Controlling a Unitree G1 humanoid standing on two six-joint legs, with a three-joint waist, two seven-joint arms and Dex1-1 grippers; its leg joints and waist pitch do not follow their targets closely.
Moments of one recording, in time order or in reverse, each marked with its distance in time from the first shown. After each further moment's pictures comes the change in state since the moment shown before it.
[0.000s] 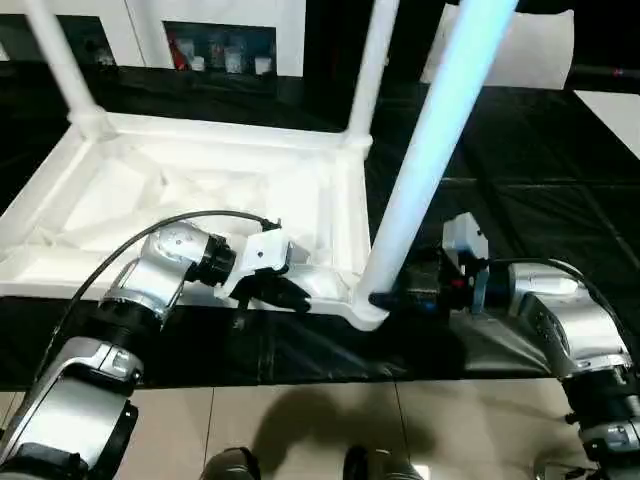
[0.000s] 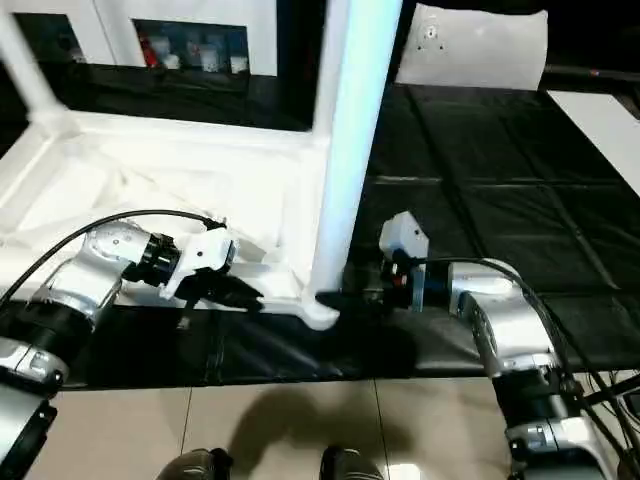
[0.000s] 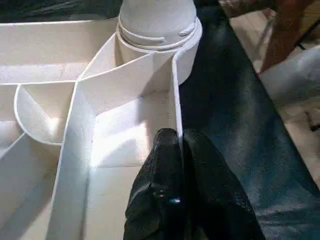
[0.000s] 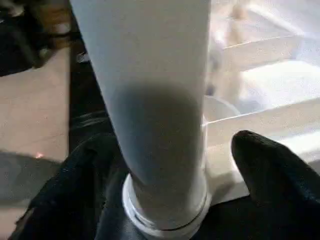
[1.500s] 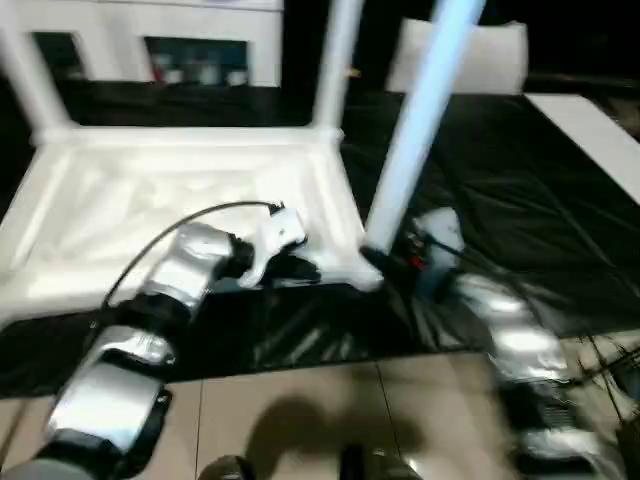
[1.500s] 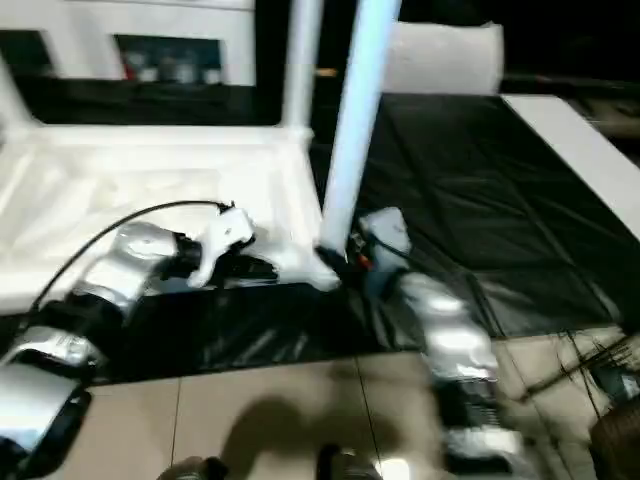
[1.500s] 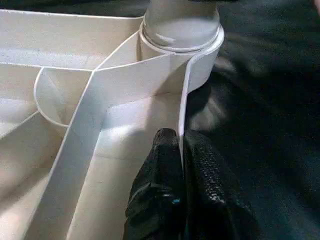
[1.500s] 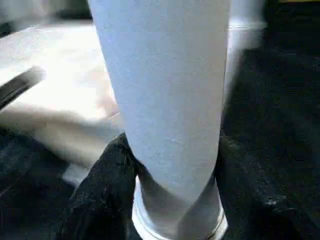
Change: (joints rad) left arm -0.076 -0.200 0.094 0.159 0.061 0.229 0.507; right arm 0.014 0.422 -0.175 0.052 -0.124 0.091 -0.855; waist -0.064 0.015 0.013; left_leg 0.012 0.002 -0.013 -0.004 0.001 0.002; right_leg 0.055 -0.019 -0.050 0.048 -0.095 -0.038
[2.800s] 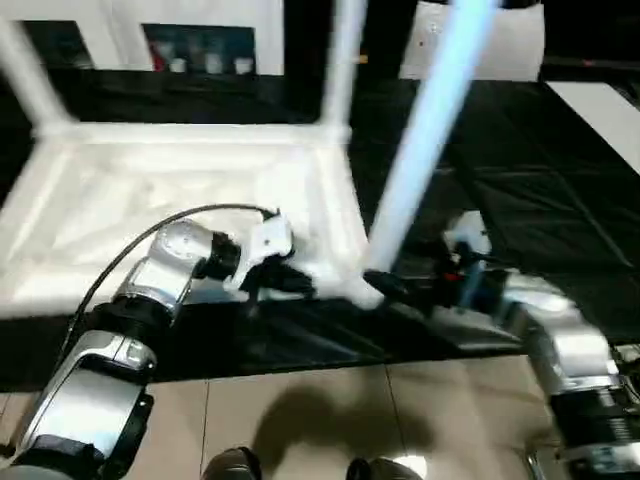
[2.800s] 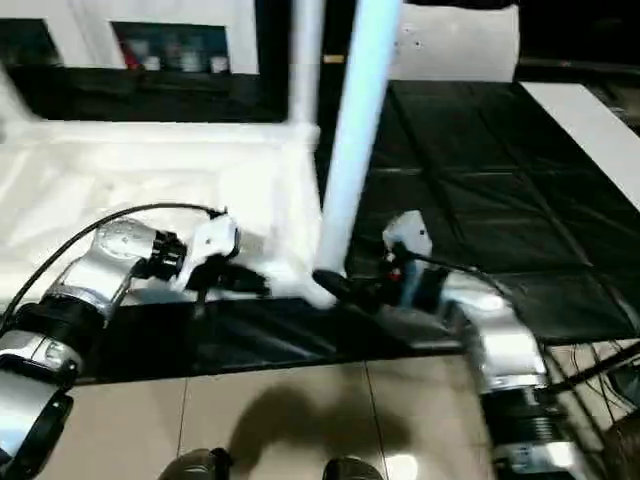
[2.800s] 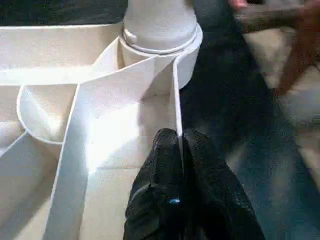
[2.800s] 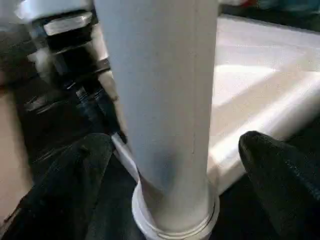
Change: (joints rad) left arm 0.044 0.147 -0.046 -0.049 -0.046 -0.222 -0.434; right arm 0.078 -0.356 0.087 -0.154 0.146 -0.019 0.646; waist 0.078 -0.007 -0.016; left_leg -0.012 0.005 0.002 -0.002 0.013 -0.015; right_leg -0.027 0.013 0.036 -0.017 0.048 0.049
